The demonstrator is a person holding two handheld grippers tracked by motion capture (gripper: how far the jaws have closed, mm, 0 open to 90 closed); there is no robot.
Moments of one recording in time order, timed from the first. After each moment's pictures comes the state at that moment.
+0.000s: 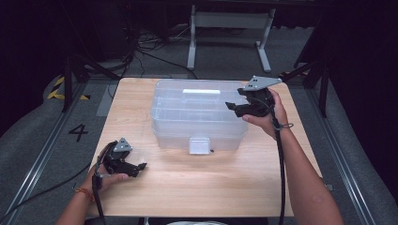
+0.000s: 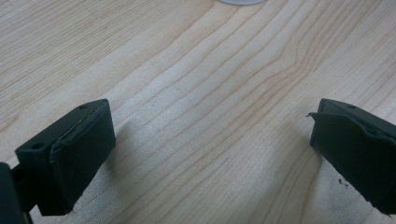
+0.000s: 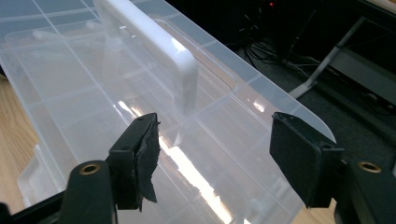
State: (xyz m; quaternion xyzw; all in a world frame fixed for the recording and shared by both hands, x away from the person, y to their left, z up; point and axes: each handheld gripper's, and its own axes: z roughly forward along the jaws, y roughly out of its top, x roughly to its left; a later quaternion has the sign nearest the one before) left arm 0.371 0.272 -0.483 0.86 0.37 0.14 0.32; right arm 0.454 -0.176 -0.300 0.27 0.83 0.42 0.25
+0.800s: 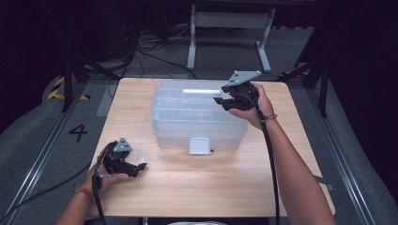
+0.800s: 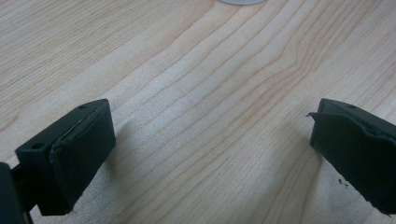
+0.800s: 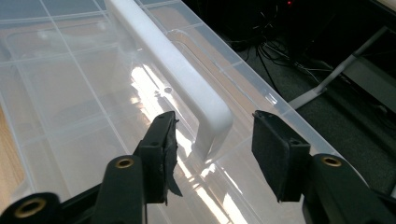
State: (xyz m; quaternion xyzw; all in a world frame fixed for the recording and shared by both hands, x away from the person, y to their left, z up) left arm 0.371 0.272 -0.483 0.86 0.37 0.14 0.32; right arm 0.474 -0.137 -0.297 0.23 0.86 0.39 0.25
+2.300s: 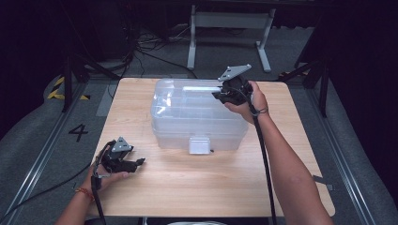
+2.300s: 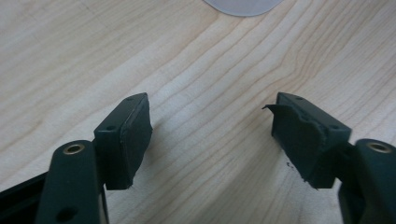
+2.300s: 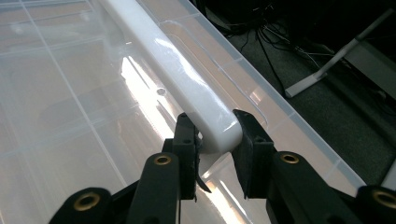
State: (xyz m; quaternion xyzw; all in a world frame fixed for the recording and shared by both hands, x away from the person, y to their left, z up) left arm 0.367 0.271 -0.474 0.86 0.36 0.16 0.32; right arm 0.490 -0.123 -0.292 0.24 0.87 0.36 0.24
